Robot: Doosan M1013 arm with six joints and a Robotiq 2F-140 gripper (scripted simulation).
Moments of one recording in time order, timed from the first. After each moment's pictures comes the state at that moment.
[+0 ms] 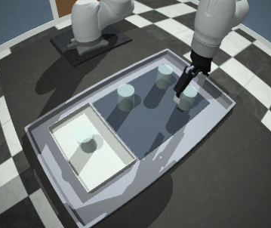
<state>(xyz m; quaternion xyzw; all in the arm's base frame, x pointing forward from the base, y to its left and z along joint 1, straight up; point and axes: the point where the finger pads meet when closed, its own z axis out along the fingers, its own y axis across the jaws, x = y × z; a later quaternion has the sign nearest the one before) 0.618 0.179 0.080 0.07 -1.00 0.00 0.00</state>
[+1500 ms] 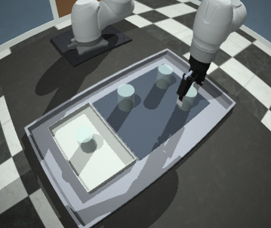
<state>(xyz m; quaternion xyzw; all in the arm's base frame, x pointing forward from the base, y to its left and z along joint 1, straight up) 0.618 0.179 0.058 0.07 -1.00 0.00 0.00</state>
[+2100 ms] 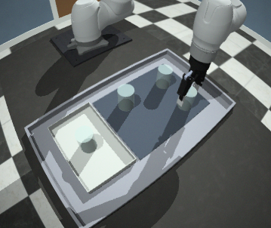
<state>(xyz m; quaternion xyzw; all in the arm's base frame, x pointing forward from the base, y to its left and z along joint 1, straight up) 0.618 0.179 0.058 0.07 -1.00 0.00 0.00</state>
